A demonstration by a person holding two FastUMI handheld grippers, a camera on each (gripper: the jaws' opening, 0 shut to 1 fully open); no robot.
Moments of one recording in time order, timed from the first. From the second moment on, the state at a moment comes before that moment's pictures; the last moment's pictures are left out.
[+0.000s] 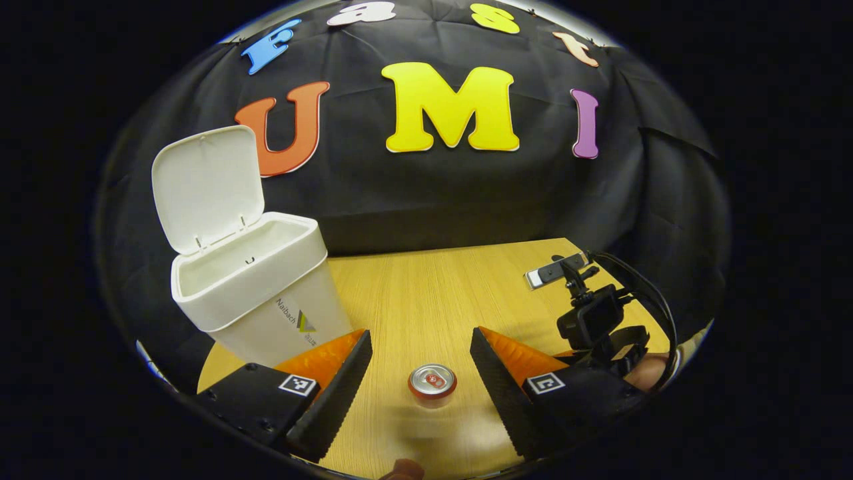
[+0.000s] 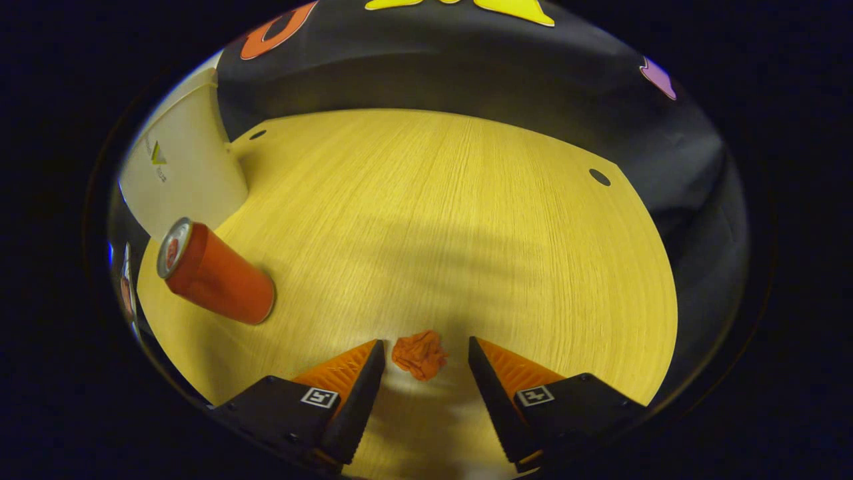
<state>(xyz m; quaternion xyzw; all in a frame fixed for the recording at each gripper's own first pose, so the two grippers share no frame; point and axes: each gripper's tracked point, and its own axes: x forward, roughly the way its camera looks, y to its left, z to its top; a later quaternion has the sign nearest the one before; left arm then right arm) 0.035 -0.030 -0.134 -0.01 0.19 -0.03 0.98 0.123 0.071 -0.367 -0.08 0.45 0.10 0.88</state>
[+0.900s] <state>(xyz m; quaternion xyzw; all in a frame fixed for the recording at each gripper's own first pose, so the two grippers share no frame) 0.034 -0.009 -0.150 -0.01 0.21 -0.01 0.98 0.113 0.089 -0.346 -0.04 0.46 0.13 0.88</state>
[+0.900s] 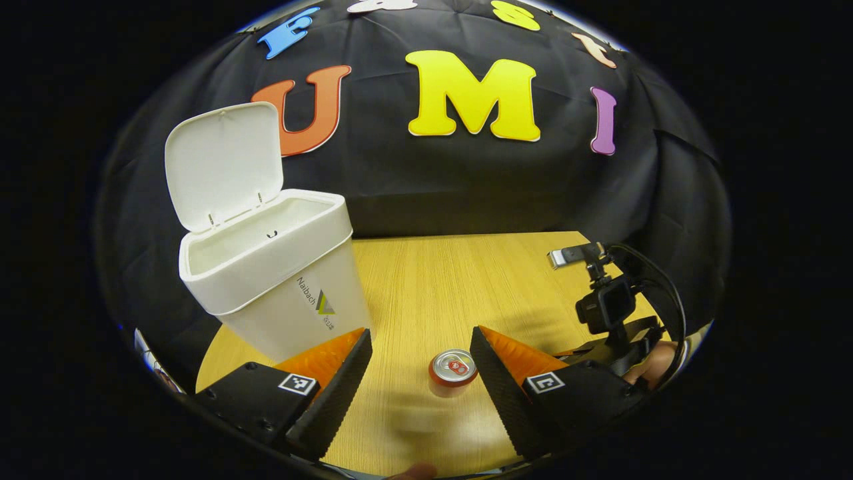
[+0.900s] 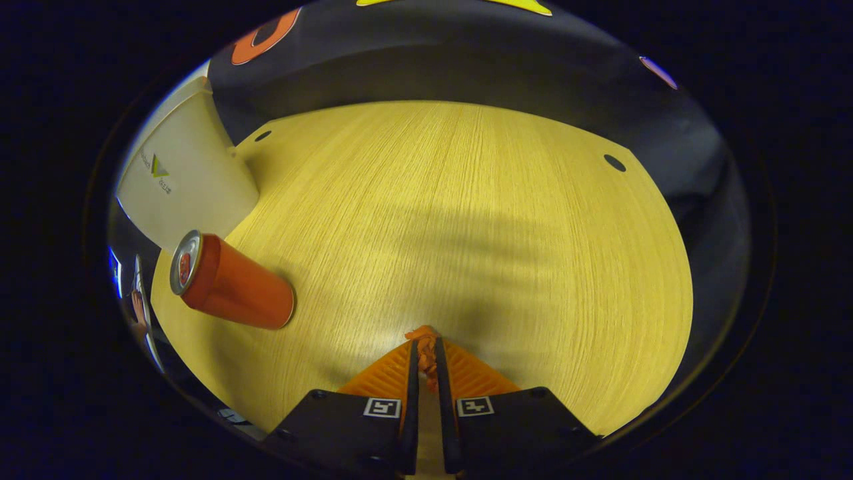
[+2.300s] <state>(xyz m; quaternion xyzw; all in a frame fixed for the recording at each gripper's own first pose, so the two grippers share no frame) 0.020 0.041 -0.160 -0.05 0.17 -0.03 0.98 0.132 0.211 -0.036 -0.05 0.21 0.23 0.95</state>
